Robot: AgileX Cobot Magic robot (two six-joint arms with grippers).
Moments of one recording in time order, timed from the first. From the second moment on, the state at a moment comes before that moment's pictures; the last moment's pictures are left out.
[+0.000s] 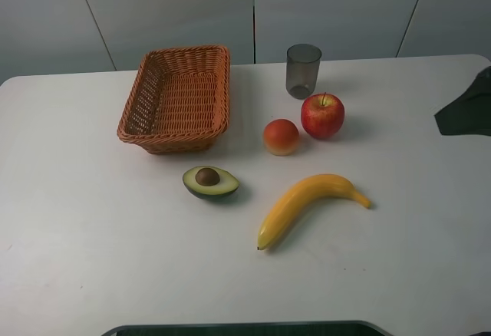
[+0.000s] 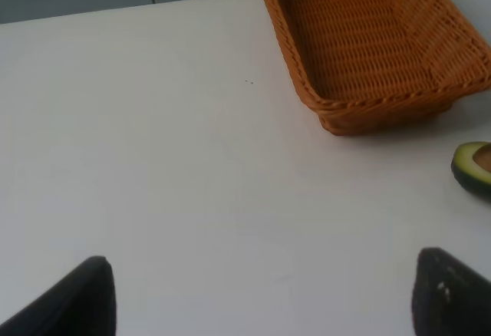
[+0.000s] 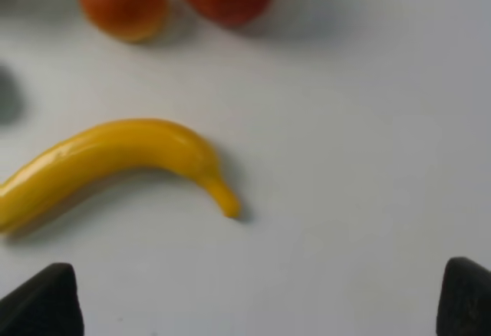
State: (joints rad) left arm -0.13 0.00 -0.51 0.02 1.09 -0.02; right arm 0.28 0.90 -0.75 0.09 0.99 -0.10
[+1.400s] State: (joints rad) left arm -0.13 0.00 -0.51 0.02 1.09 -0.02; right arm 0.65 1.93 -1.51 0.12 1.02 -0.91
